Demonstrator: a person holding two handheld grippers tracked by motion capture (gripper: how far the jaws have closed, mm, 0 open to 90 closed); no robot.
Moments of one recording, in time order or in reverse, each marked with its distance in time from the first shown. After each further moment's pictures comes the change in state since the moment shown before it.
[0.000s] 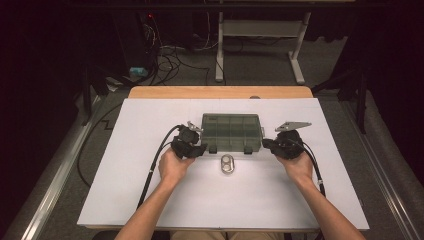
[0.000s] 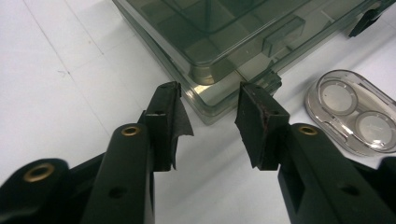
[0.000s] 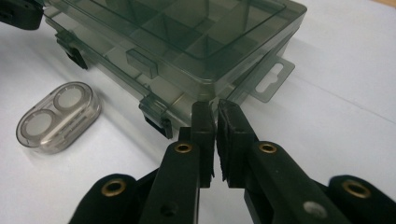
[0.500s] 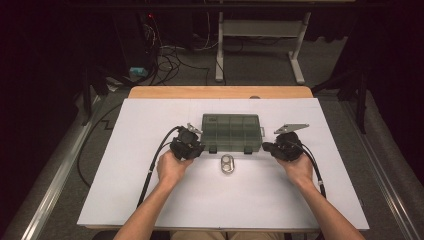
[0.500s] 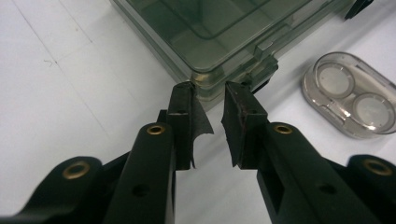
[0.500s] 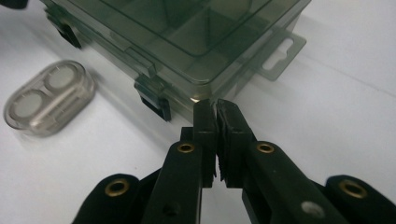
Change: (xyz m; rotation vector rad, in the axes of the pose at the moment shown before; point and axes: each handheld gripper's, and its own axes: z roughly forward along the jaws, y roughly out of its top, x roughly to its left) left arm 0.003 -0.005 0.001 0.025 -0.035 0.012; right arm -0.002 -0.007 0.006 0.042 0.012 -0.004
